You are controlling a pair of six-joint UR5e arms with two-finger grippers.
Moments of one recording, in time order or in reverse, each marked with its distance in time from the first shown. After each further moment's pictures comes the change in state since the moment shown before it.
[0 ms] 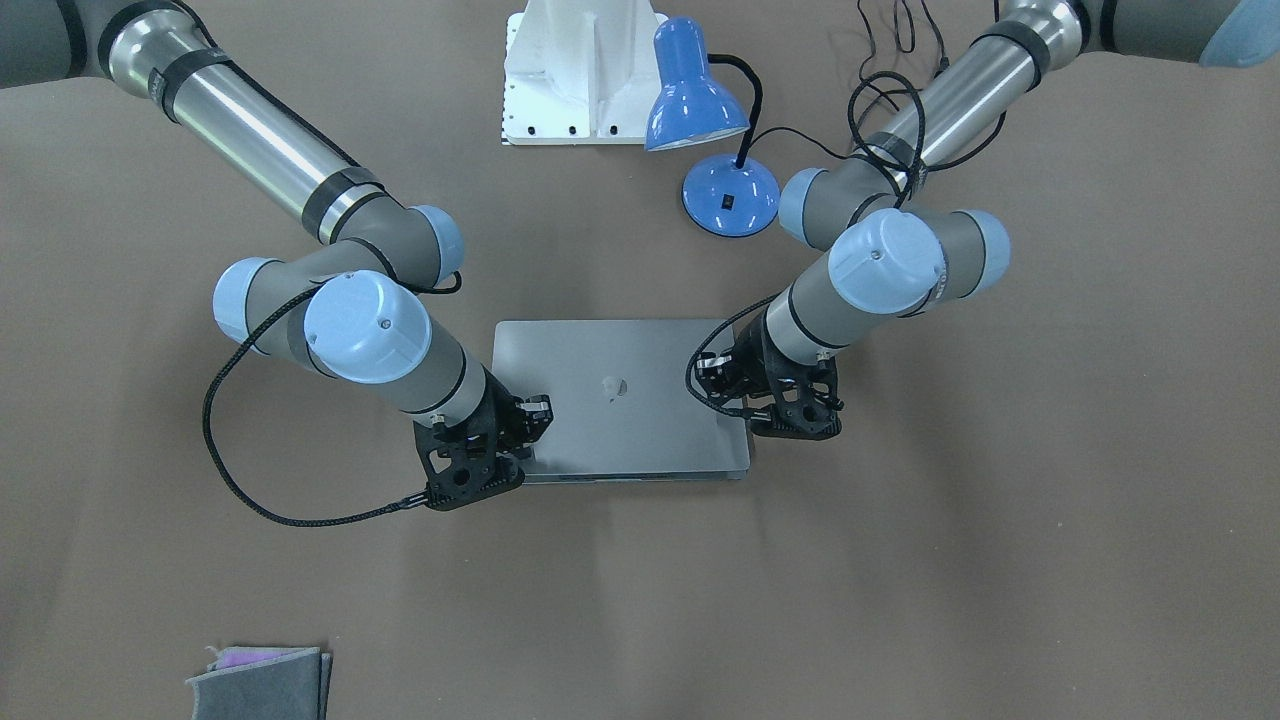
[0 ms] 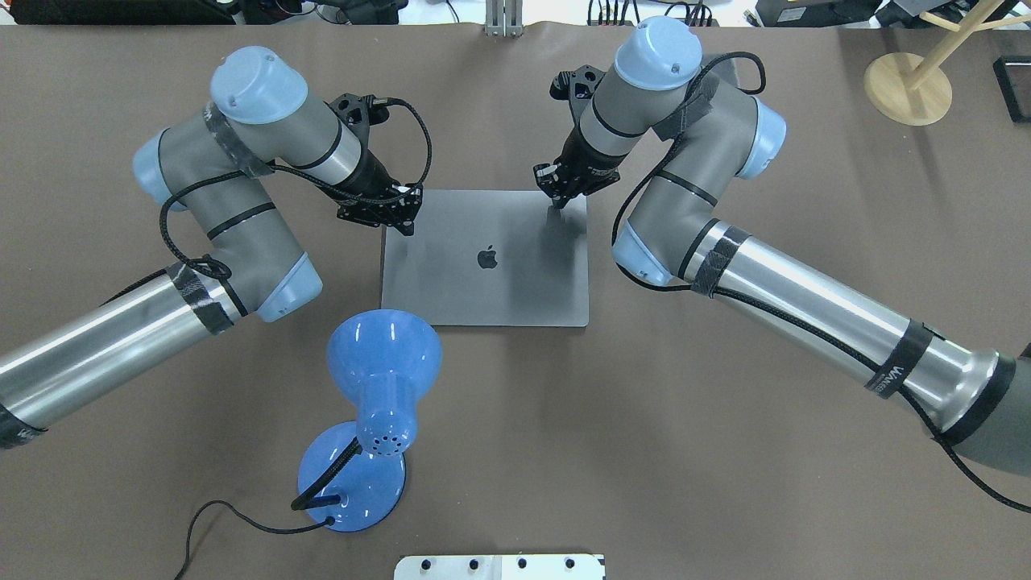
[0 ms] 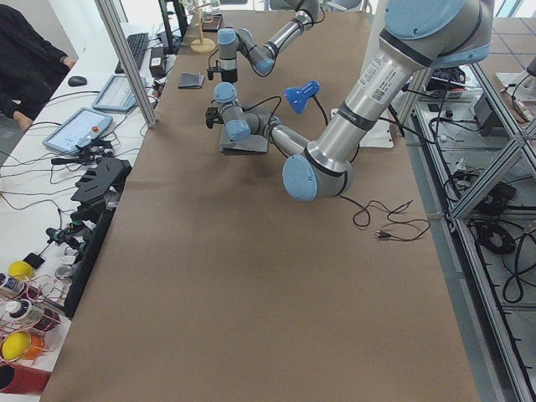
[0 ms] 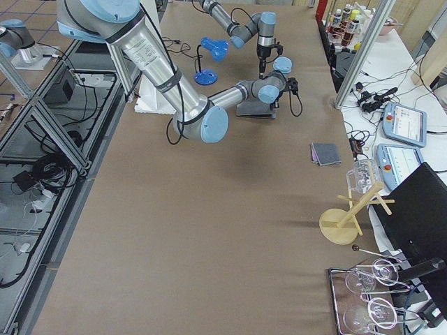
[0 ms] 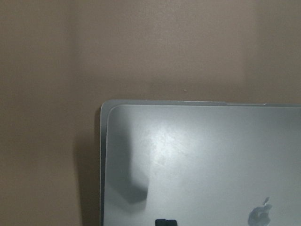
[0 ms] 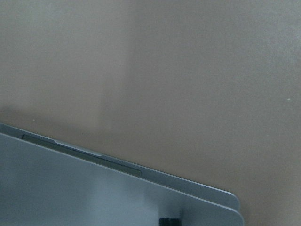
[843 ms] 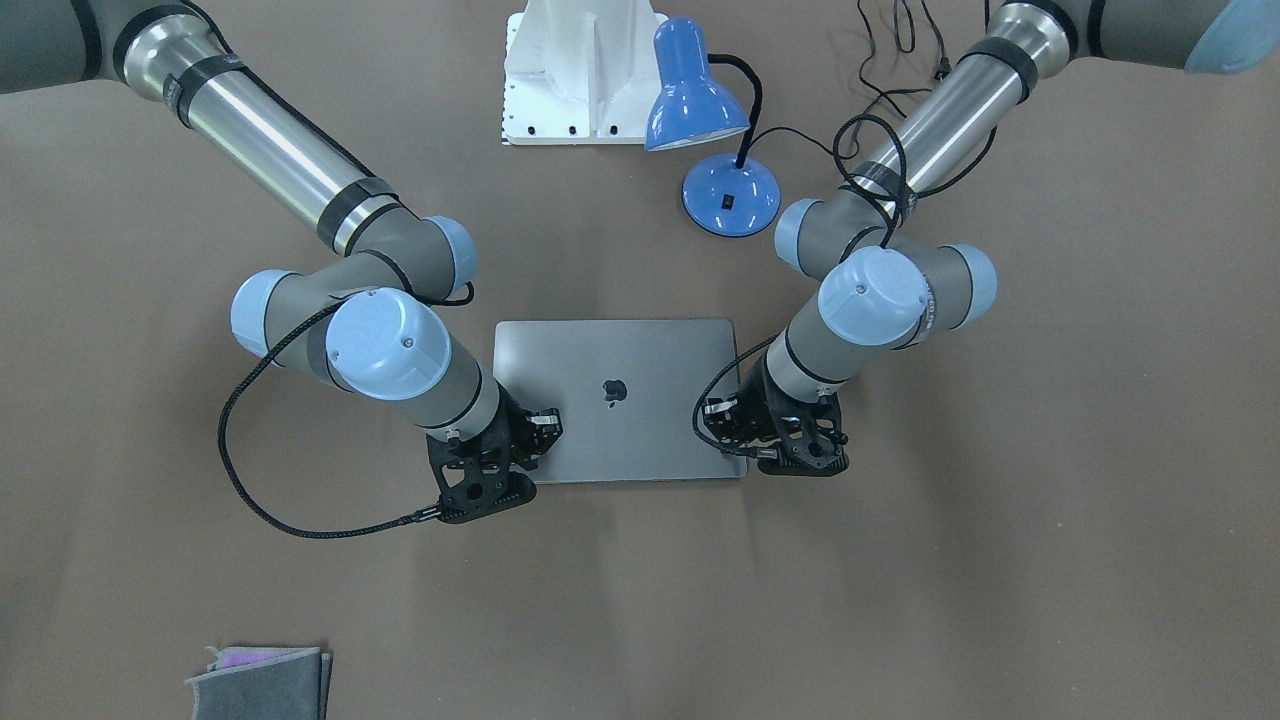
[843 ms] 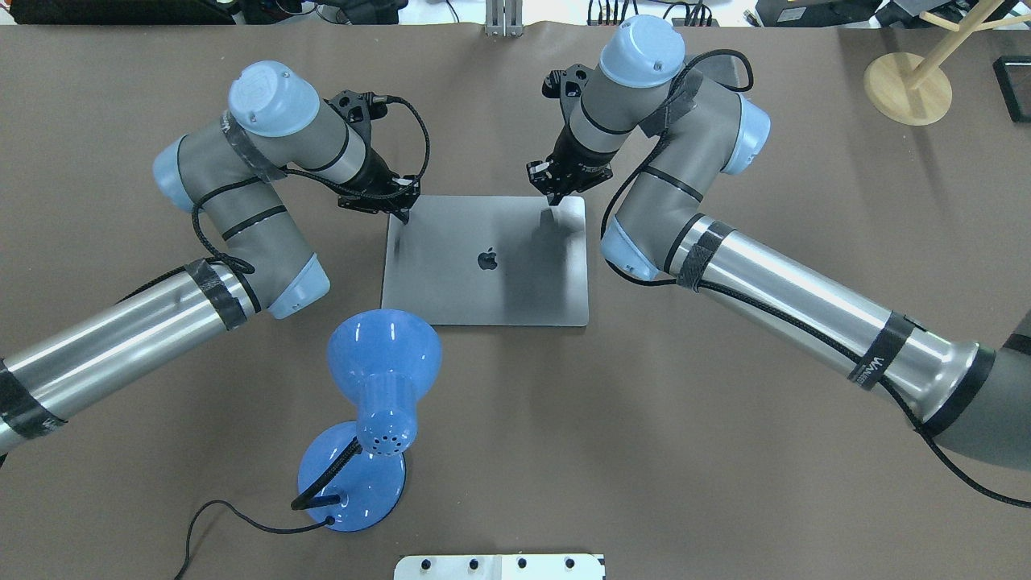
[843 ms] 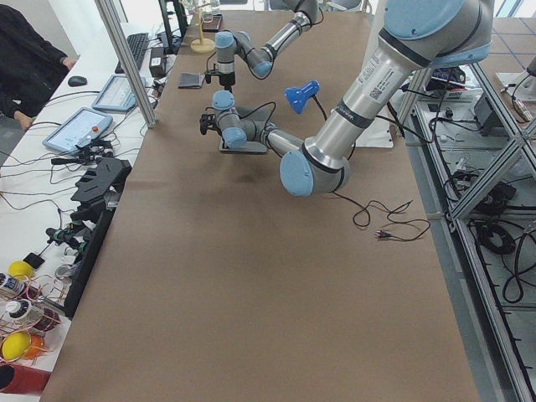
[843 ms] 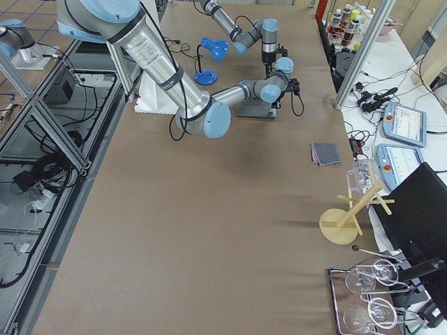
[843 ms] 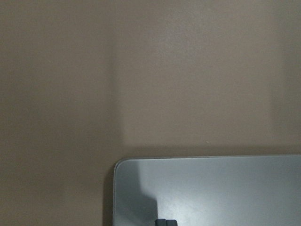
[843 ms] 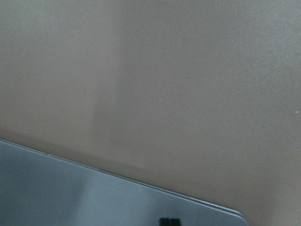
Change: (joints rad) left arm 0.007 -0.025 0.110 -0.081 0.116 0.001; right arm -0.003 0.040 -0.060 0.003 -0.013 -0.001
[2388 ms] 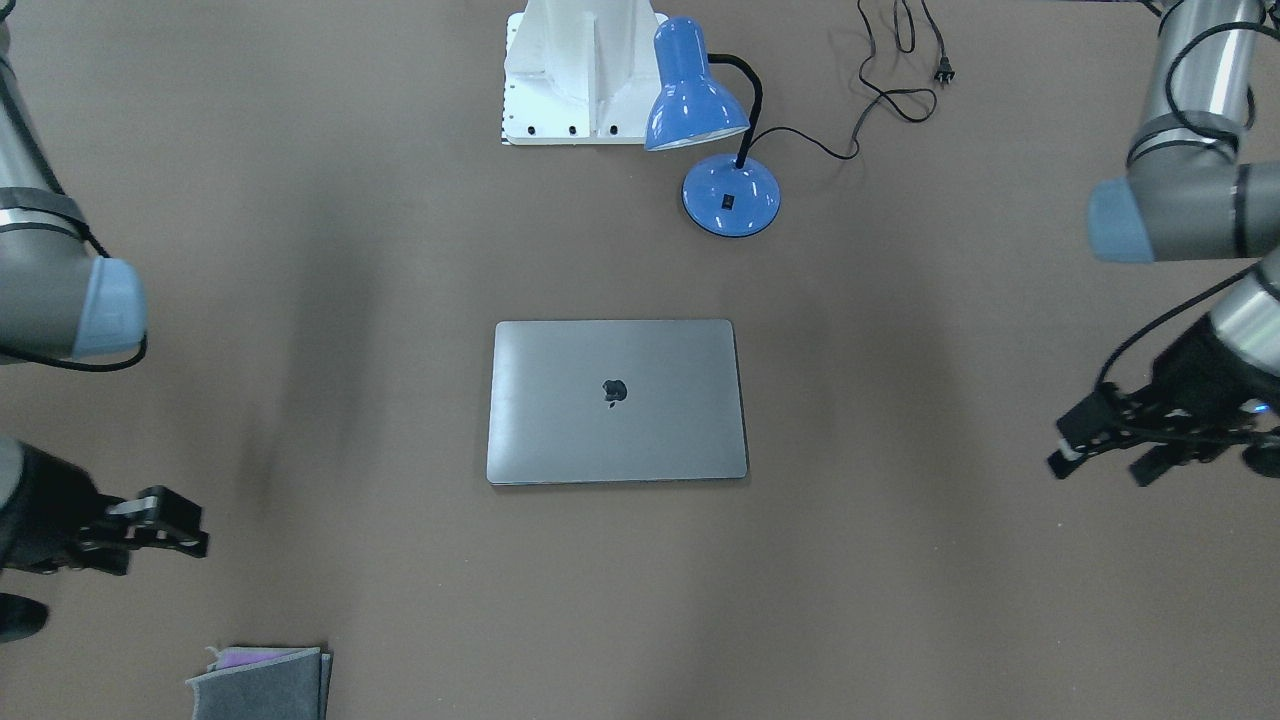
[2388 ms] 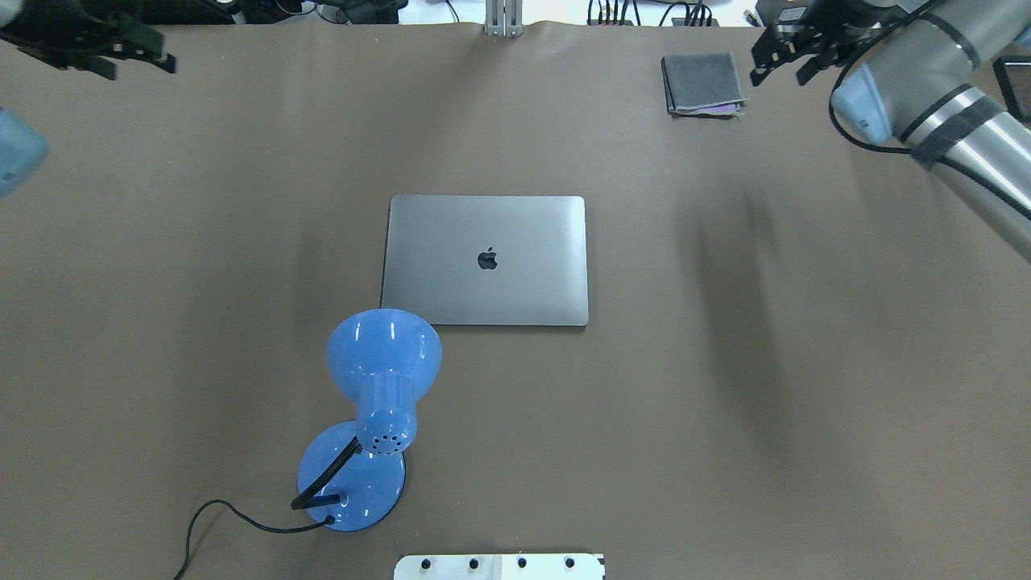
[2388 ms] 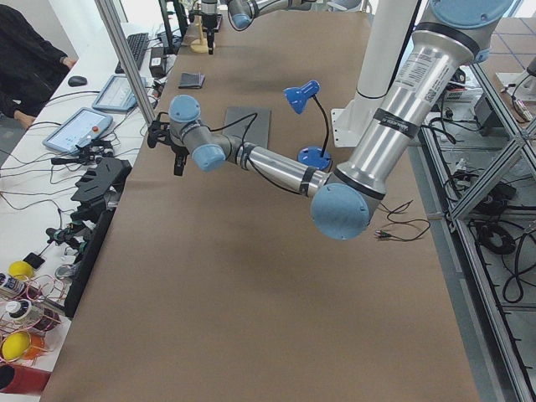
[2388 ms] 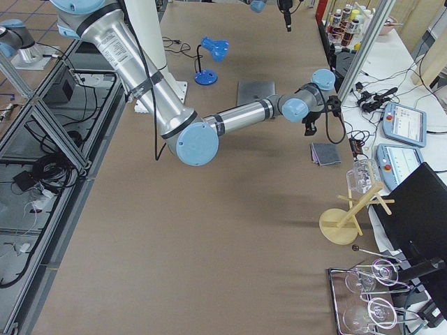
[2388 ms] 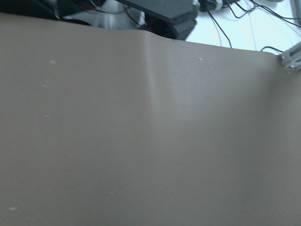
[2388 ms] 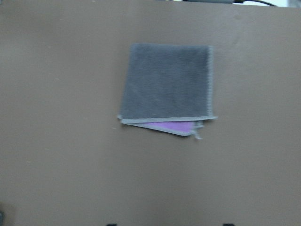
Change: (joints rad) left arm -0.499 0.349 -0.291 0.085 -0.165 0.461; right arm 0.437 -0.258 0.194 -0.280 0.148 -0.458
